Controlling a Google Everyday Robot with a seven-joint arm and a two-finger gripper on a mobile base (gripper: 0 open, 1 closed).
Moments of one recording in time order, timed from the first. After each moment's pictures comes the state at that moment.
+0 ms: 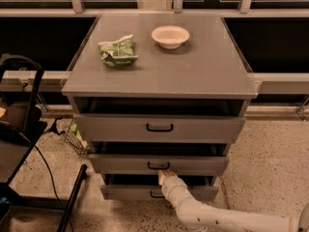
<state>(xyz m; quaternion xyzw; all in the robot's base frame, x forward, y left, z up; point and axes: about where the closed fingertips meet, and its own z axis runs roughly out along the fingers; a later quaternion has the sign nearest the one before) 0.604 -0.054 0.395 0.04 0.82 0.22 0.52</state>
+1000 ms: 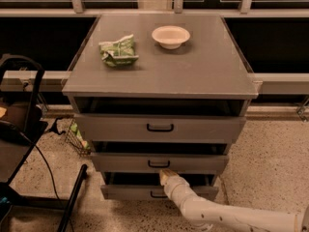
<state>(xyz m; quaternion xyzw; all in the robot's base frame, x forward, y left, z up) 0.602 -0.056 0.395 0.02 0.84 0.23 0.50</state>
